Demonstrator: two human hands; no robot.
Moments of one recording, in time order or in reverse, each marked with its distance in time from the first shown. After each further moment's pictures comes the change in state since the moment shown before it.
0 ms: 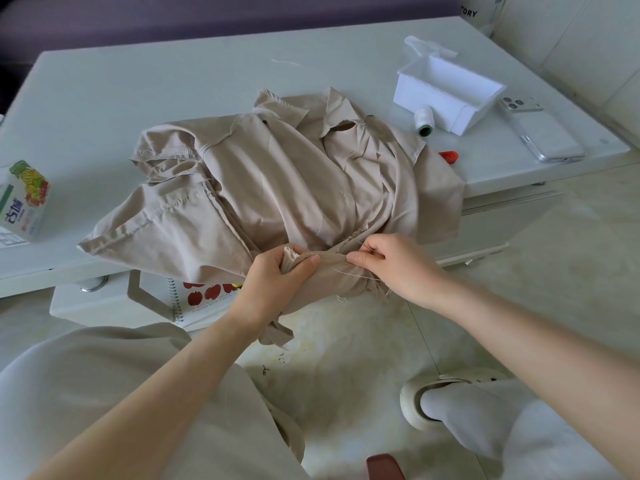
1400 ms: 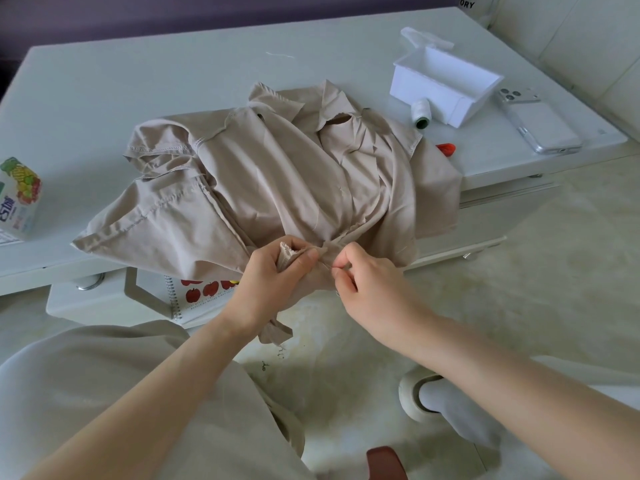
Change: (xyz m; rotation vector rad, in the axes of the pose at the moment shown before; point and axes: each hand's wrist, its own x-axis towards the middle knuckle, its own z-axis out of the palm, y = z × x) left_hand -0.006 0.005 0.000 0.016 -0.028 0.107; right_hand -0.039 -0.032 0.030 -0.066 0.096 -0.133
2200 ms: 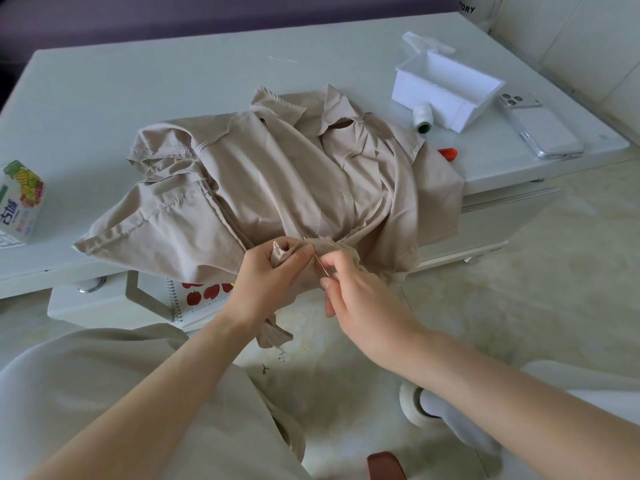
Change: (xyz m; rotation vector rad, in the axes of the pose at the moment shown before) left_hand 0.002 0.005 -0.004 -0.122 0.057 -0.048; right_hand -0.004 -0.005 0.011 -0.018 -0.049 -0.156
